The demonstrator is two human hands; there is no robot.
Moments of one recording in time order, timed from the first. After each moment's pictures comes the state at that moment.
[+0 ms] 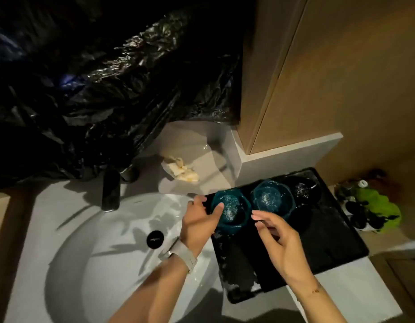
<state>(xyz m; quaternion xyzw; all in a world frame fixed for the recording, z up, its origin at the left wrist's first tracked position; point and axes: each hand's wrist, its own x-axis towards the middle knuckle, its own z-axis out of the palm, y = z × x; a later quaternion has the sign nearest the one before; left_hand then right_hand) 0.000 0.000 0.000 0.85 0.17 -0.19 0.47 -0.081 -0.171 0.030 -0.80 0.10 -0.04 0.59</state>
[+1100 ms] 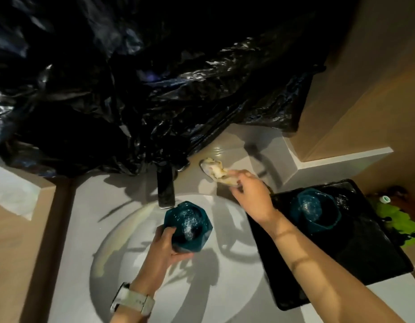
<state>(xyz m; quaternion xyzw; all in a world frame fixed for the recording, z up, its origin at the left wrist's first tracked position) -0.050 0.192 0.006 0.60 0.27 -0.18 0.73 0.063 -0.040 0.010 -0.95 -0.05 0.02 0.30</state>
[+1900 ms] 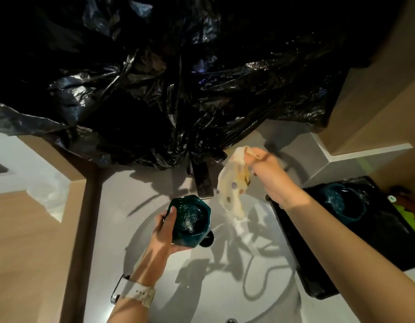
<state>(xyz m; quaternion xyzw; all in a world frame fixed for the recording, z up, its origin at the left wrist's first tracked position) -0.045 0.265 0.011 0.57 0.28 -0.15 0.76 0.064 0.037 0.082 -0.76 0.11 0.10 0.64</state>
